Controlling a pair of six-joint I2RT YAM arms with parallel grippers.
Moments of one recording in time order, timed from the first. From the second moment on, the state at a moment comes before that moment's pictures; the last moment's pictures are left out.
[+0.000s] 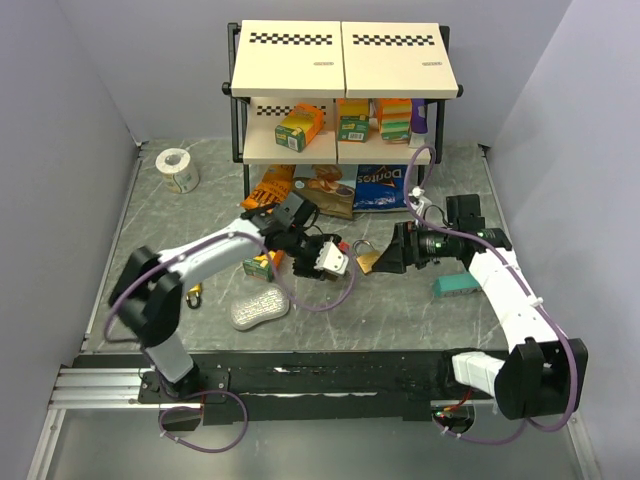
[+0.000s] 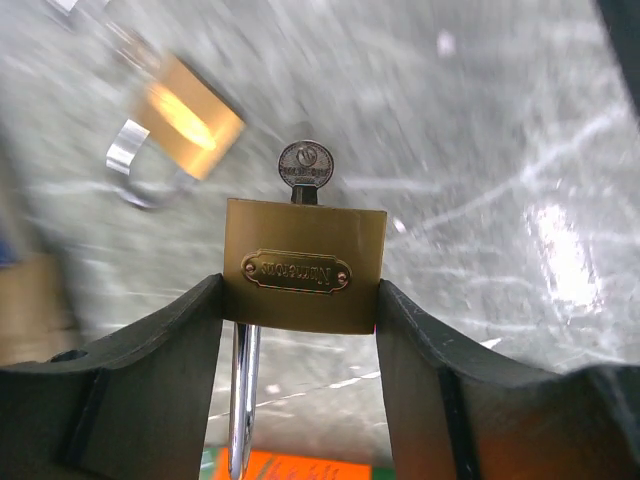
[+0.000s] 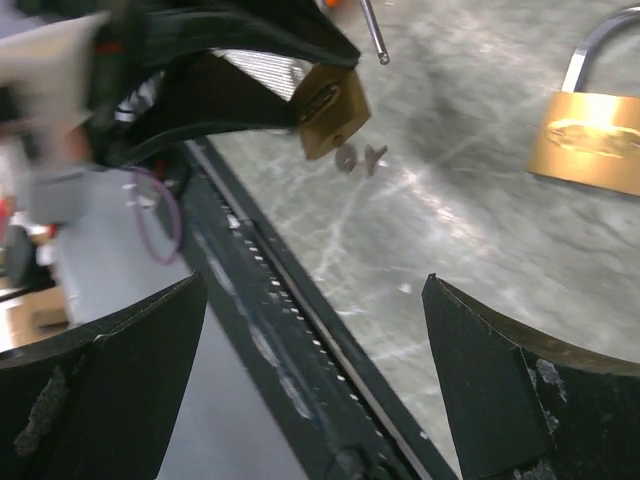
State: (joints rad) left arm -0.73 1.71 1.29 -0.60 0.63 1.15; right arm 0.07 1.16 0.93 -0.73 -0.93 -0.02
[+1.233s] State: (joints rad) left arm -0.91 1.40 1.21 -0.40 0.50 1.01; right arm 0.31 1.24 0.92 -0.40 -1.14 0.24
